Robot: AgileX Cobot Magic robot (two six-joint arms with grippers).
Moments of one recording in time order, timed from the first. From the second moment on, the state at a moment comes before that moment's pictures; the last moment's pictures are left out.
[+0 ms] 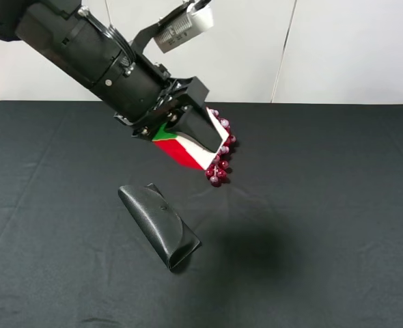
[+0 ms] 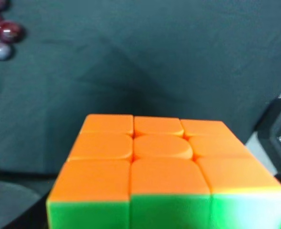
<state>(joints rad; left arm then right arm) -0.59 1.63 -1.13 -0.78 0.72 0.45 0.02 -0.01 -0.50 0.01 1.01 0.02</state>
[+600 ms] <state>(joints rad) -0.59 1.75 -1.13 -1.08 0.80 0.68 0.02 0.05 -0.50 0.06 1.02 -0.04</state>
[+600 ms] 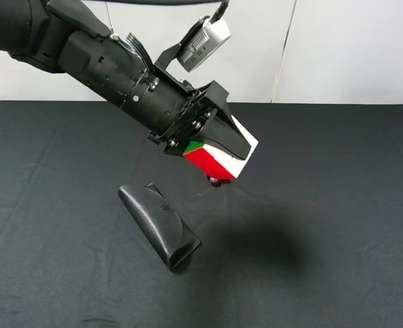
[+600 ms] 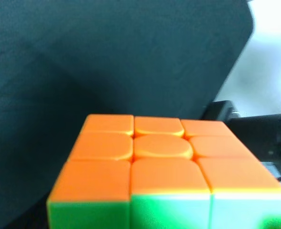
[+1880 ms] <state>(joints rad) -0.59 1.75 -1.13 -1.20 0.82 0.73 0.68 0.87 -0.65 0.26 0.52 -0.45</state>
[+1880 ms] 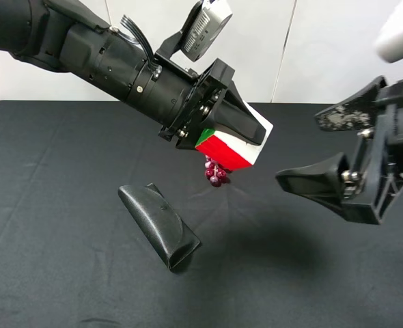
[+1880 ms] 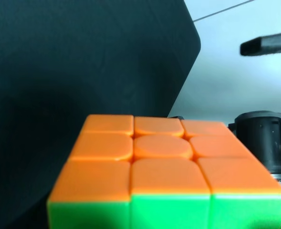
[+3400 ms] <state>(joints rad) -0.59 1.75 -1.13 -1.22 0.79 0.74 0.69 1.04 -0.76 0.37 0.43 -0.60</state>
